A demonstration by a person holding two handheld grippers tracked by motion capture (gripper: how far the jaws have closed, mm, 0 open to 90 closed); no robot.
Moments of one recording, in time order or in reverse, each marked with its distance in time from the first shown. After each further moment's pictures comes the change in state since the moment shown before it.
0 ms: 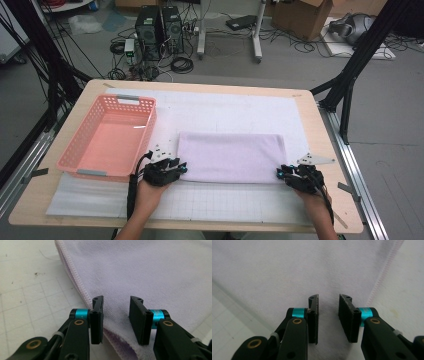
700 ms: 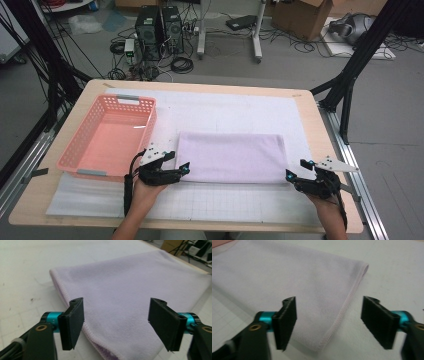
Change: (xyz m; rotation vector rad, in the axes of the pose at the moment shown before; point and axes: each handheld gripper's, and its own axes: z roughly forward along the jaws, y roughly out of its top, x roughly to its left) left arm 0.002 0.008 -0.018 -0.169 -0.112 0.044; right arm -0.005 -0.004 -0.038 -0.168 -0.043 0.007
